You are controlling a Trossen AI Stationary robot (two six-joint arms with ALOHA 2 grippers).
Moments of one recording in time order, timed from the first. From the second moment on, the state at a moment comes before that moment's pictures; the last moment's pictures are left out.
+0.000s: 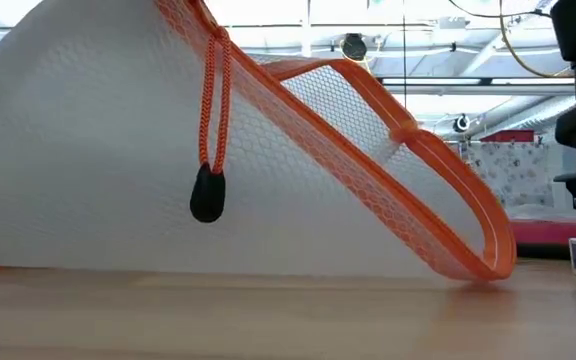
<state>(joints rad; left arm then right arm) -0.58 1.76 1.30 -0.64 -0.71 -0.69 0.76 1.68 0.96 -0.49 0.09 0.86</state>
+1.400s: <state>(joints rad) -0.58 1.76 1.30 -0.60 -0.74 -0.70 0.60 1.79 1.28 -0.60 0.11 0.54</state>
